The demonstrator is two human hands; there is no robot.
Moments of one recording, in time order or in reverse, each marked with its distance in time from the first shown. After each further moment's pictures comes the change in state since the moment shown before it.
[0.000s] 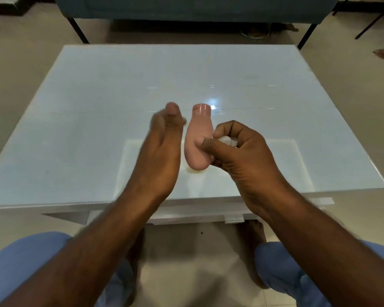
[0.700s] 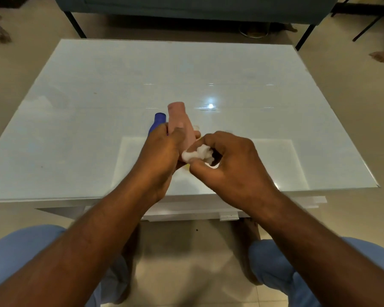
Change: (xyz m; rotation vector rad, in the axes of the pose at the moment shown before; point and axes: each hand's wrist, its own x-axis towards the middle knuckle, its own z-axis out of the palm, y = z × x) left_hand 0.013 -0.010 0.011 -0.183 0.019 -0.352; right_hand -0.006 0.013 -0.007 -0.672 -0.064 -0.352
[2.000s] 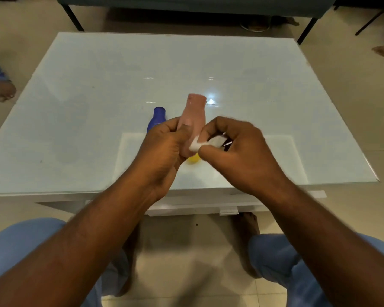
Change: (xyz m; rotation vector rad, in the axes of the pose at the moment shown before) left_hand -0.002 -0.012 0.001 -0.162 -0.112 0.045; right_hand 0.006 -0.004 -0.014 0.133 -0.027 0.075
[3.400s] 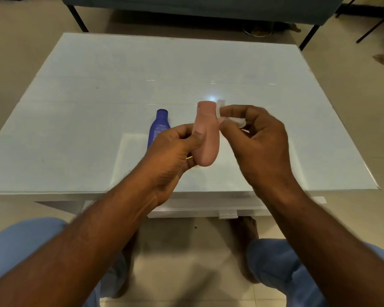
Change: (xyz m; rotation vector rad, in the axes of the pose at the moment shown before) left_hand -0.004 0.002 0.003 -0.019 -0.064 -0.062; right_hand 0.006 0.000 -0.006 0.193 0.334 0.030
